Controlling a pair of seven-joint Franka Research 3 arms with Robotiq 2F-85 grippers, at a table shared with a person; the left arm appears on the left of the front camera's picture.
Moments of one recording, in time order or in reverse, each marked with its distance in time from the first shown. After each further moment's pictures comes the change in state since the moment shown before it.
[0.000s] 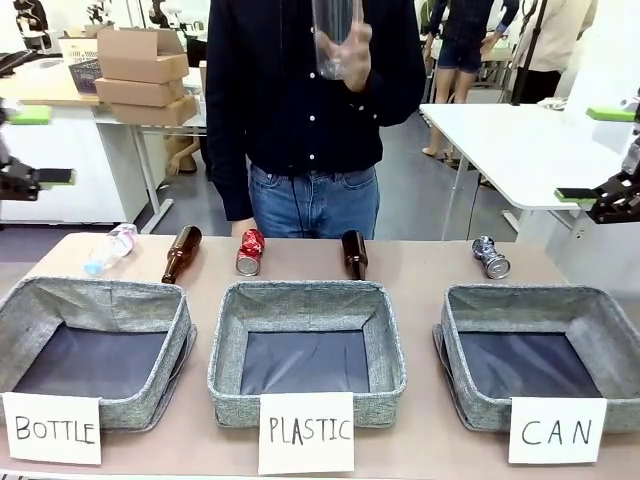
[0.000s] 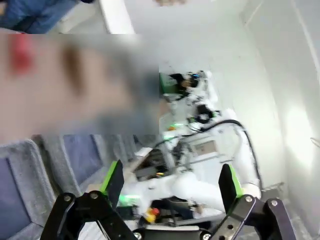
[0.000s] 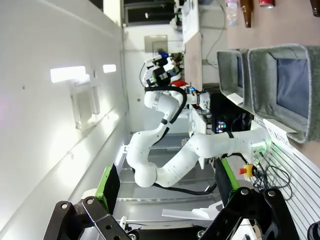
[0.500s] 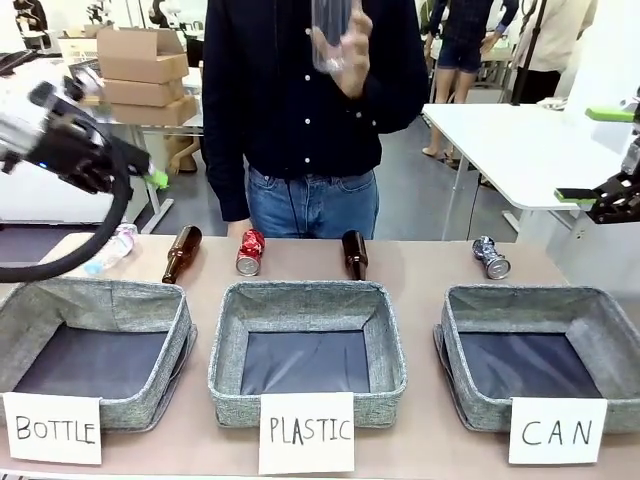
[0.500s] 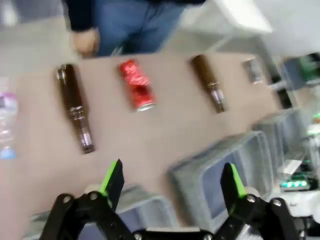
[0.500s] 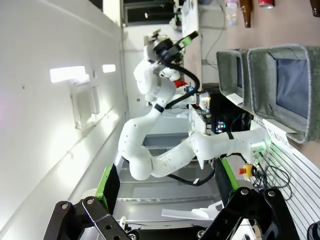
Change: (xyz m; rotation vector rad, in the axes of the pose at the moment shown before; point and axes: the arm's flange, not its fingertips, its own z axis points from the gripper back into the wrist) left arm 0.070 0.050 -0.113 0.718 0.158 -0.341; right arm 0.001 0.000 0.000 -0.002 0.000 0.001
